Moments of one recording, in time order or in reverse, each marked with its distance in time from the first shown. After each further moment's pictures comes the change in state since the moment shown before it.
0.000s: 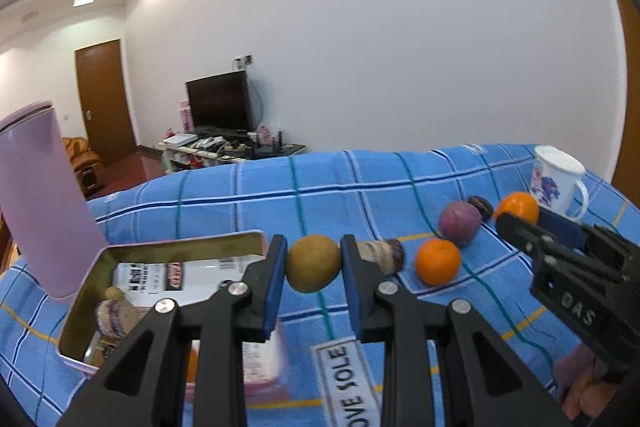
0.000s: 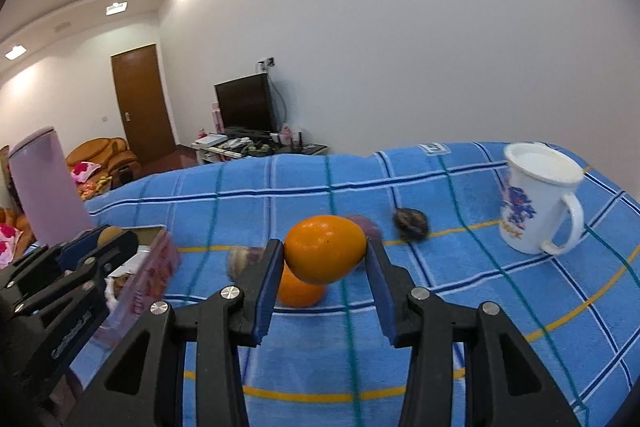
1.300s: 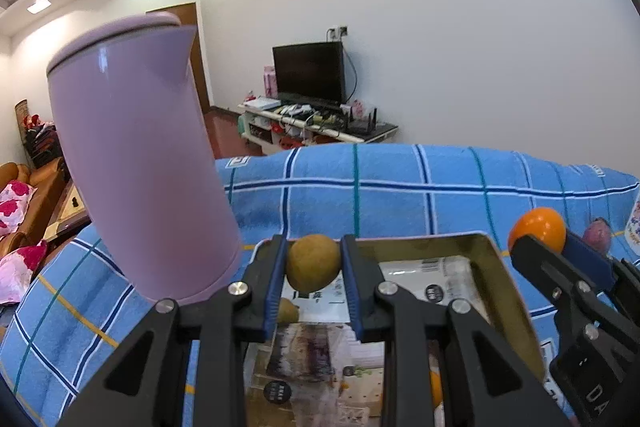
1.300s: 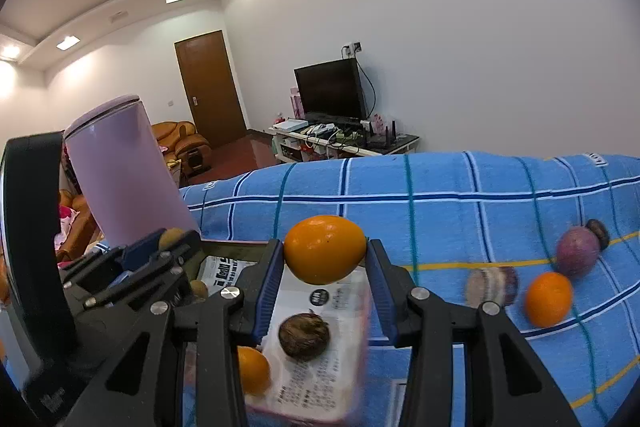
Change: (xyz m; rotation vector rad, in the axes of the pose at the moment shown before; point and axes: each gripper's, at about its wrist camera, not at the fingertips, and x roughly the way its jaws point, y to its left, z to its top) left arm 0.034 0.153 -0.006 -0.127 0.108 0.252; right arm 0.055 0.175 0.009 -0.039 0.055 0.253
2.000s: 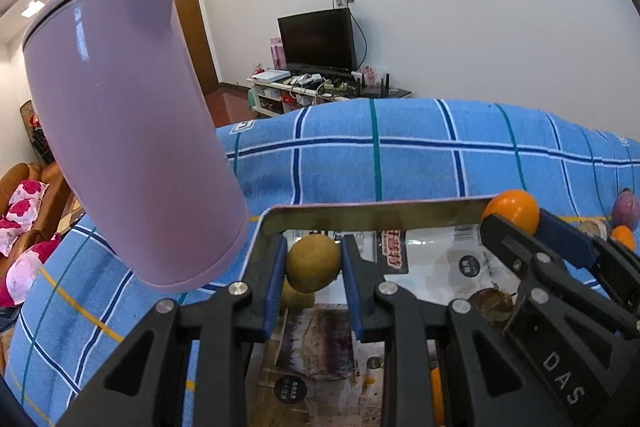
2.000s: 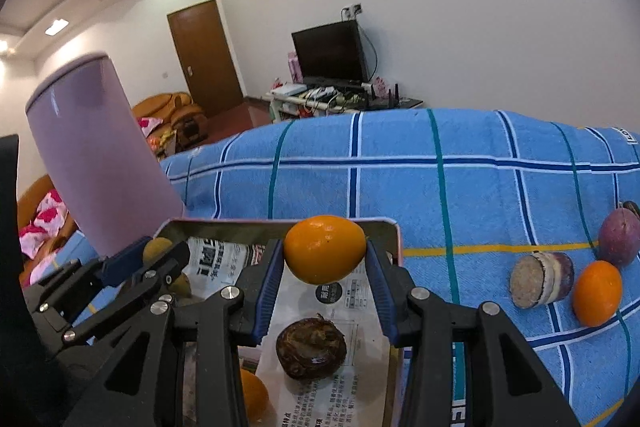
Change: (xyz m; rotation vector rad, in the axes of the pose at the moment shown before) left arm 0.031 -0.004 -0.009 0.042 0.113 0.053; right arm 0.061 0.005 -0.008 0.005 0.146 0.000
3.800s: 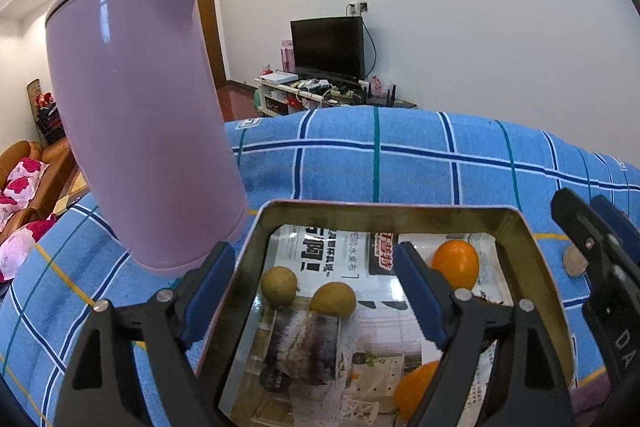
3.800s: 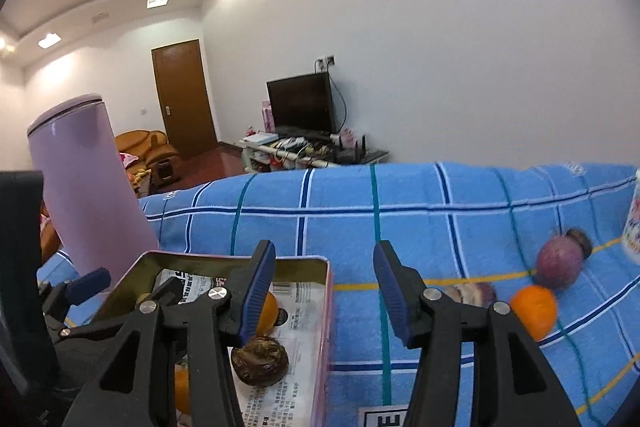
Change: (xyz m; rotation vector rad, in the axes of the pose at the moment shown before) left arm -0.010 0.006 -0.009 -0.083 -0.034 -0.005; right arm -0.045 -0.011 -0.003 -0.027 -0.227 -0.131
